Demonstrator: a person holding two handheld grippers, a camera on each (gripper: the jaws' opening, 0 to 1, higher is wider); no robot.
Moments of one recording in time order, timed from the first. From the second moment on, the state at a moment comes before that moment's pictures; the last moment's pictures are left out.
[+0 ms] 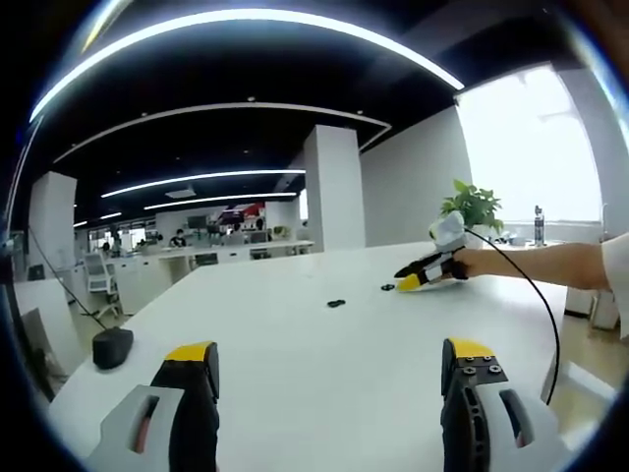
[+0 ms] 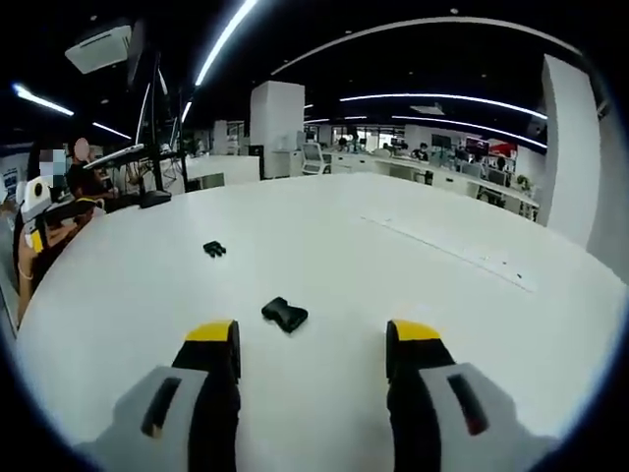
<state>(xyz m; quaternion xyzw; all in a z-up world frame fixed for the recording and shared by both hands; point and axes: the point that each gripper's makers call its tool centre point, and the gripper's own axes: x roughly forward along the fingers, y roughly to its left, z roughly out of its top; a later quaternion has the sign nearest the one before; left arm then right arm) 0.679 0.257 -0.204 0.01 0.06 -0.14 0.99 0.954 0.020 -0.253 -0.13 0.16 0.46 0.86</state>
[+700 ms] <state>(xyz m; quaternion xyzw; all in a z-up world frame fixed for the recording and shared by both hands) 0.678 0.263 -0.203 0.00 0.06 -0.14 0.99 0.957 0.025 -0.254 -0.13 0.17 0.45 0.87</state>
